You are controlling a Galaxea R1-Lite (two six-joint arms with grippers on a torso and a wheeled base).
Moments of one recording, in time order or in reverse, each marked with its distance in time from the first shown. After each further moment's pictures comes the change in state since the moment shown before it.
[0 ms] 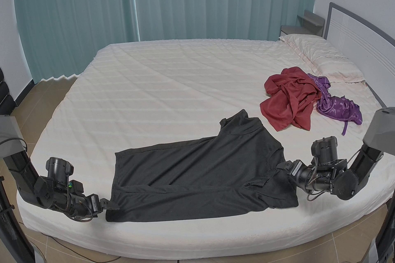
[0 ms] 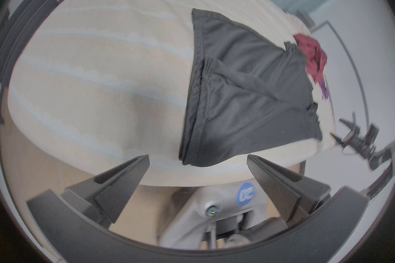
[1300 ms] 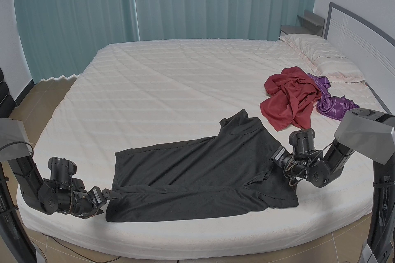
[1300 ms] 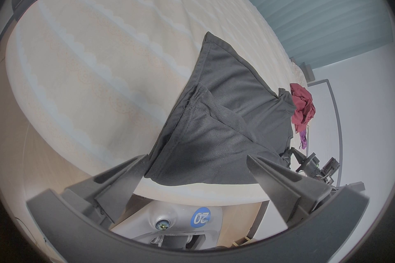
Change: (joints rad) left arm -0.044 0.035 0.046 -0.232 0.000 -0.298; right arm 0.010 0.257 -0.352 0.017 -0.078 0.061
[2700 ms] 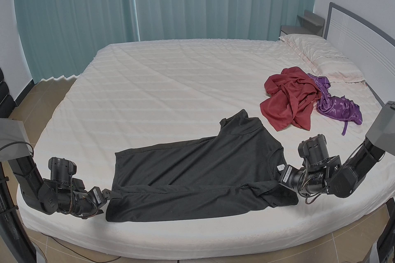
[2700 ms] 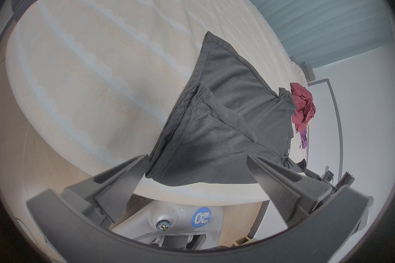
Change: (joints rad) left arm 0.001 0.002 0.000 0.000 0.000 0.004; right arm 0.111 -0.322 0.260 0.252 -0.023 -0.134
